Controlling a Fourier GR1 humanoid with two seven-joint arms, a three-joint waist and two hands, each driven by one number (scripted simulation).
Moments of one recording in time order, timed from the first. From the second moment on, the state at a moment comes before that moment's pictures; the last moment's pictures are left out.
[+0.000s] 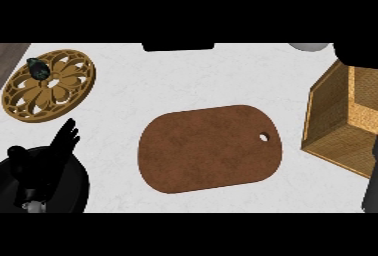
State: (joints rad) left arm 0.07 0.31 -0.01 -1.58 0.15 0.07 0.23; right arm -0.79 -0.26 -0.12 -1.88 1.04 0.06 1.09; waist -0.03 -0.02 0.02
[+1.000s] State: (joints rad) left arm 0.06 0.29 -0.01 -1.57 0.13 0.06 0.22; right arm -0.59 -0.28 -0.48 -1.77 0.77 -0.03 0.87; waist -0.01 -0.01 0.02
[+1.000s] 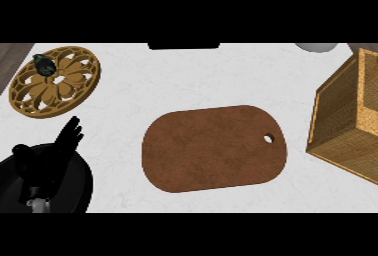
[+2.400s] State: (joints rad) left arm 0.07 0.29 0.01 -1.57 0.11 0.05 0.24; right arm -0.33 -0.45 -0.73 -1.79 0.66 -0.02 0.70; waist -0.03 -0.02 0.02
